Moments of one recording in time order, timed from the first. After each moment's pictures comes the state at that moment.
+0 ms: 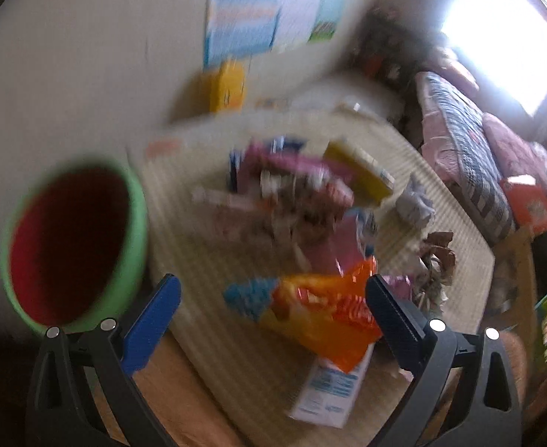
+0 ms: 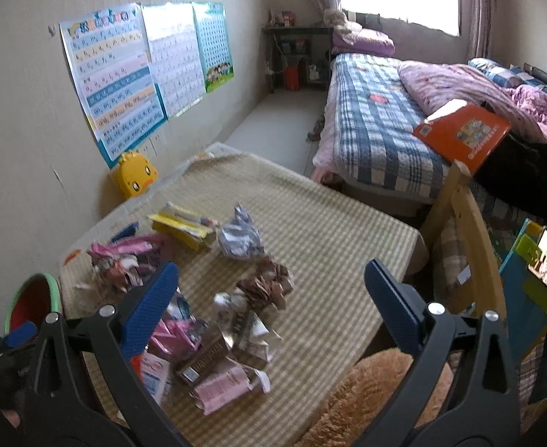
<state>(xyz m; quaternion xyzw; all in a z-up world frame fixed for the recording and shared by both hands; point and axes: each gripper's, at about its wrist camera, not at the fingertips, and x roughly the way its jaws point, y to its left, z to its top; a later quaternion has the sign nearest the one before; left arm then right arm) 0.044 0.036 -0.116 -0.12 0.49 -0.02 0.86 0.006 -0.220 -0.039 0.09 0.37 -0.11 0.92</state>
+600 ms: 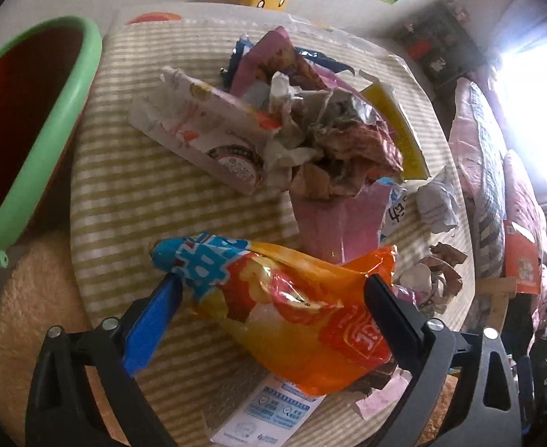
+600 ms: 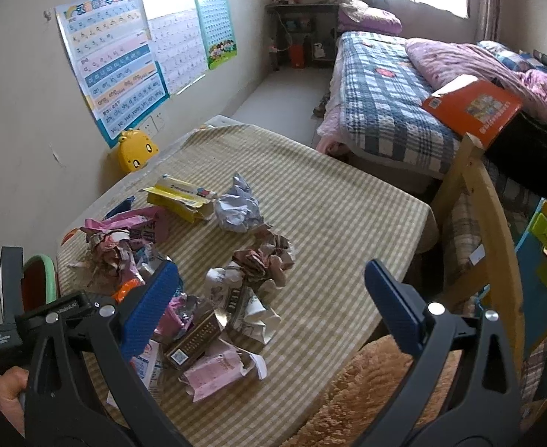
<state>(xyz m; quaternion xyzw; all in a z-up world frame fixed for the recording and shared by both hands) 0.078 0.009 -0.190 -0.26 0.58 0.00 0.77 0.009 -0.231 -0.064 0.10 0.40 -0.10 0.90</state>
